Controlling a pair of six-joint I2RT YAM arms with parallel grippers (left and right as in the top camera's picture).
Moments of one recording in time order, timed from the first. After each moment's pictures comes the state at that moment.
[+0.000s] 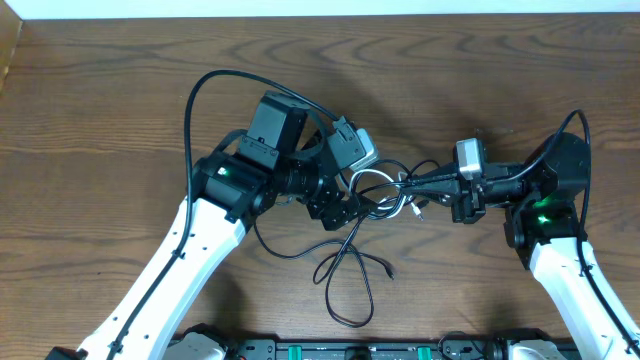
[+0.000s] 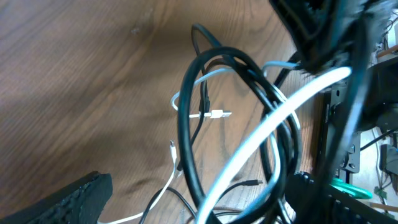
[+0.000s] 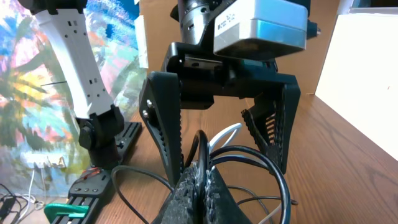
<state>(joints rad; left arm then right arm) -0.50 1.36 1.26 -0.81 0.65 0.43 0.08 1.21 0.64 0.59 -1.54 0.01</state>
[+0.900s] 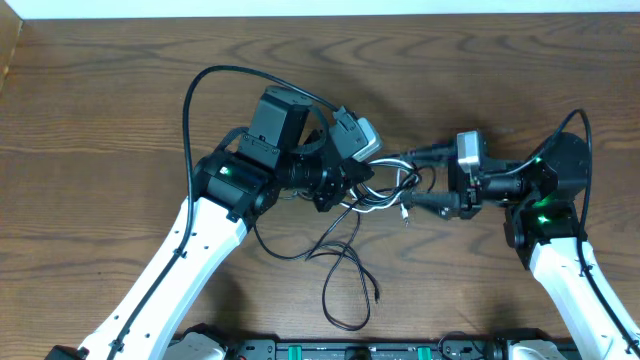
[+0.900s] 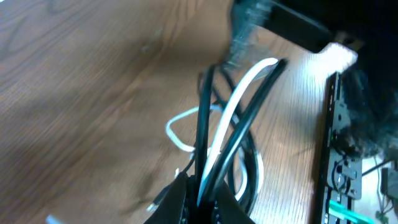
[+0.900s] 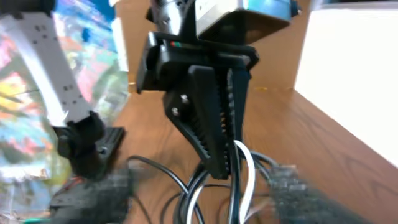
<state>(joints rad) -0.50 1.36 1.26 -0.71 0.65 0.32 0.08 1.21 0.64 0.58 -1.44 0.04</state>
